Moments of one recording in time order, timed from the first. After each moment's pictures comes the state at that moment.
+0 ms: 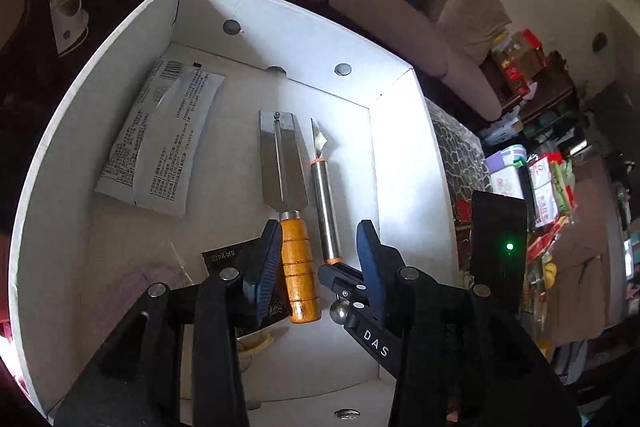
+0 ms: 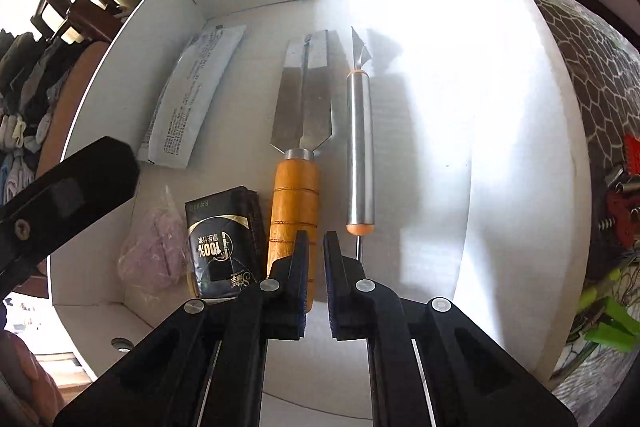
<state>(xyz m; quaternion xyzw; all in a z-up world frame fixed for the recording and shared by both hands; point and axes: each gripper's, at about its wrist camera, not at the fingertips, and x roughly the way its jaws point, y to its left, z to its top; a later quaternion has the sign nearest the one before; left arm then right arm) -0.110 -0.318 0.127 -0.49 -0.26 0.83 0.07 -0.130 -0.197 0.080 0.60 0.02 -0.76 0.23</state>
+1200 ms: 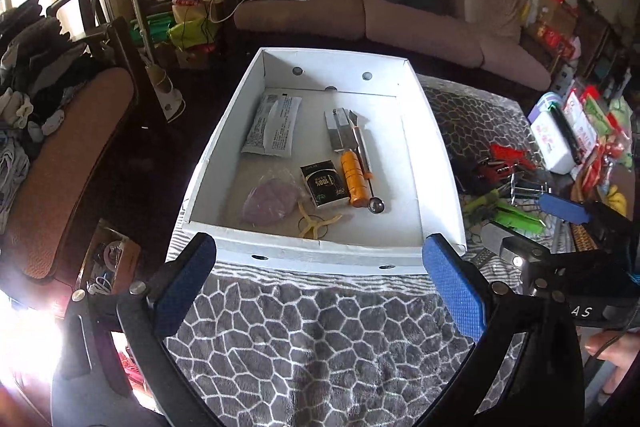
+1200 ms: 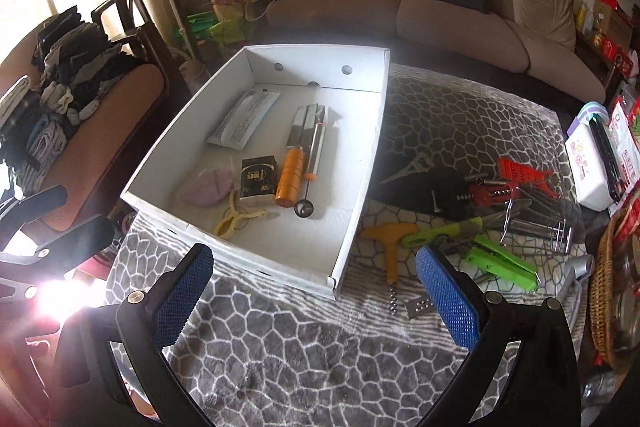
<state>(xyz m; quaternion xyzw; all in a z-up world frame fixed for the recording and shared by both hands) 0.089 -0.258 0.242 -0.45 -0.07 0.89 -0.07 0.040 -0.103 0.220 0.45 0.08 -0.86 0.24</state>
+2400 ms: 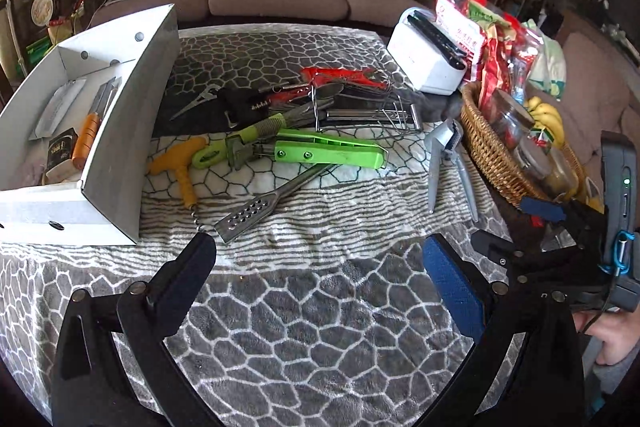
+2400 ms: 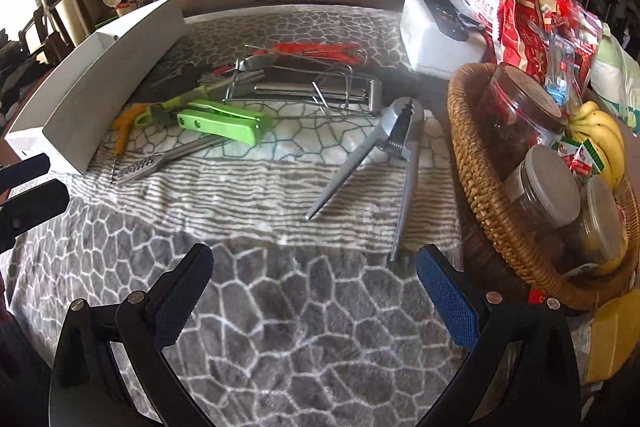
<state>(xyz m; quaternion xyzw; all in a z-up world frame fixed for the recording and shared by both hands) 0.057 0.042 0.123 -0.45 -0.05 0.88 0.11 0.043 0.236 0.108 0.46 0.06 -0.88 0.12</state>
